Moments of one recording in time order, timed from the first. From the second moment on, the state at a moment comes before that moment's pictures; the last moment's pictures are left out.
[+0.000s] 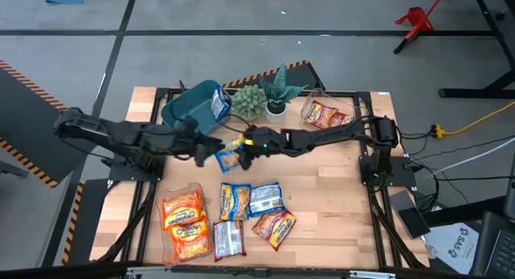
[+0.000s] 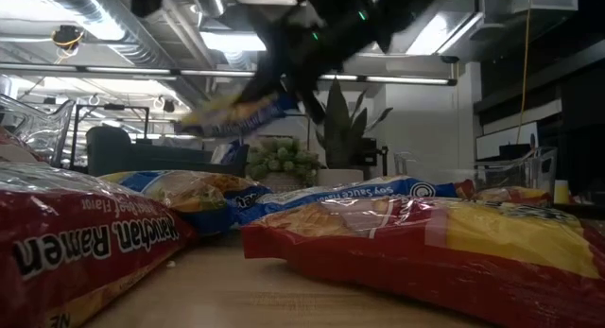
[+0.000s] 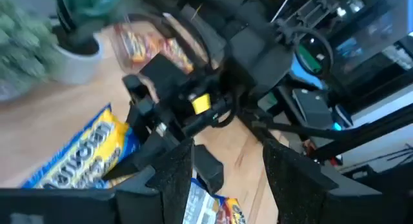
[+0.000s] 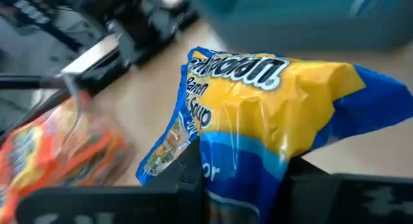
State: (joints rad) left arm -0.23 0.89 0.89 -0.32 -0.45 -0.90; right arm -0.04 1.94 1.33 0.07 0.08 0.56
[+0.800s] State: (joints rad) left arm -0.34 0.76 0.89 -0.30 -0.62 -0.75; right arm -0.22 2.48 2.28 -0.32 0.38 0.09
